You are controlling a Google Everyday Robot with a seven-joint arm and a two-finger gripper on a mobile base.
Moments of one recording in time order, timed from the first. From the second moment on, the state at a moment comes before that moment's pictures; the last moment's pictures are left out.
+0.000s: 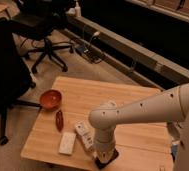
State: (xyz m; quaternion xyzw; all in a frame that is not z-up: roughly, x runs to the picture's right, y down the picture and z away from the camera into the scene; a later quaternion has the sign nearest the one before) arm 0.054 0.335 0.673 -0.35 0.37 0.61 0.61
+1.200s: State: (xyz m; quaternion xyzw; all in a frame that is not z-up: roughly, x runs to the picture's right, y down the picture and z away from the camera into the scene) arm 0.083 0.373 0.689 -0.33 0.39 0.60 0.62
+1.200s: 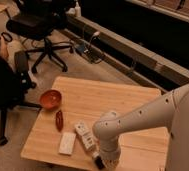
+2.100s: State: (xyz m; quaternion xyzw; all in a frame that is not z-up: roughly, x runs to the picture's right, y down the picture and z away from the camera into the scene) arm 0.062 0.364 0.713 -0.32 0.37 0.59 0.64
